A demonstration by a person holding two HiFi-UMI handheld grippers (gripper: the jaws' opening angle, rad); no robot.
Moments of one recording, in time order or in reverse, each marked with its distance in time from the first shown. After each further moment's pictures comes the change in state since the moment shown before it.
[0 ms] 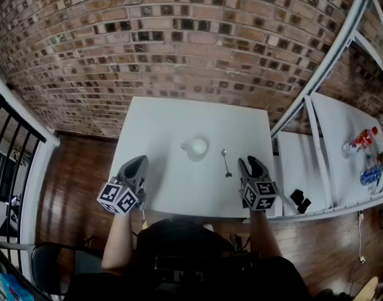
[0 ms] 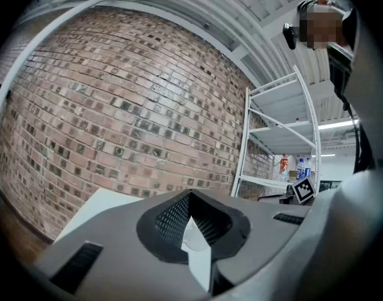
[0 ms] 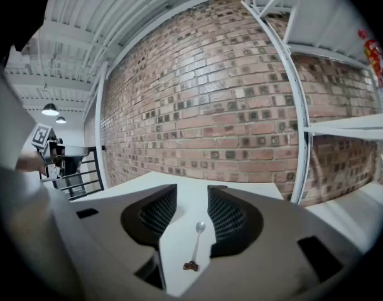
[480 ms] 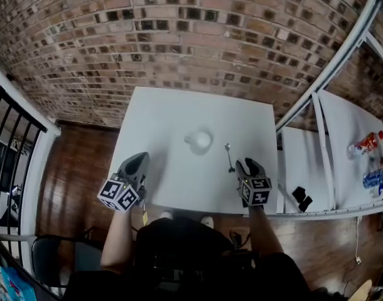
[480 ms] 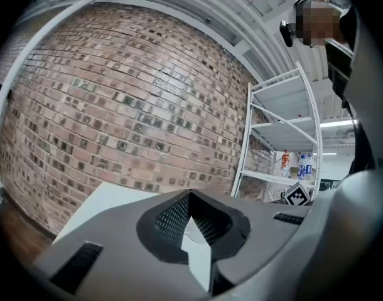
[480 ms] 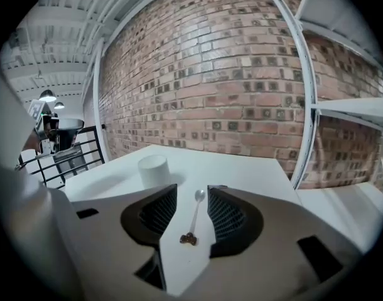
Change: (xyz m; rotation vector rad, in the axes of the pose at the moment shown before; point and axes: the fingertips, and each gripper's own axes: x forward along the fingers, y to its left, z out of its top) left arm -0.002 0.007 -0.014 -0.006 0.043 0.018; right arm 0.028 -0.005 -0.074 -0.026 0.221 -0.007
